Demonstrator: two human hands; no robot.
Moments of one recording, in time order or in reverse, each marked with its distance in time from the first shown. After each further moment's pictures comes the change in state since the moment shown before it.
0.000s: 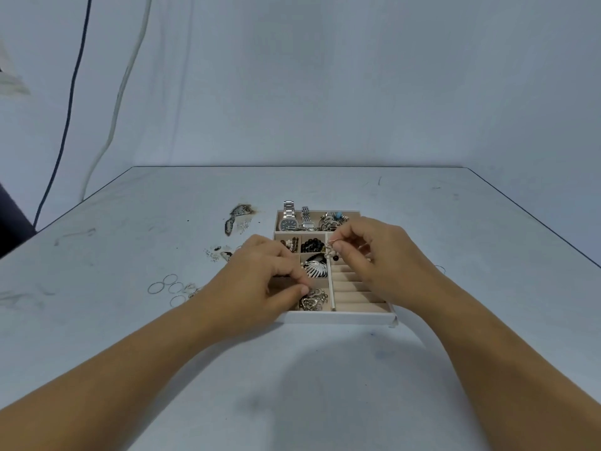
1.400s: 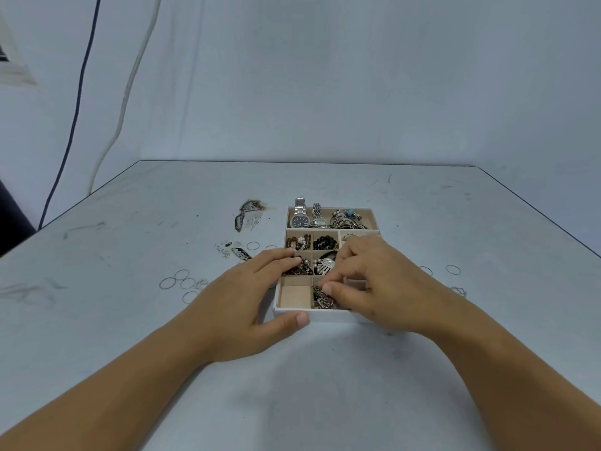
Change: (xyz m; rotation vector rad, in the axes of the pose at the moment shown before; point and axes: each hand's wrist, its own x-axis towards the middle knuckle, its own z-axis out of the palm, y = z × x) left_hand -0.033 -0.020 -0.004 0.144 -0.067 0.011; right_hand -0.012 -0.018 0.013 -0.236 -0.288 -0.076
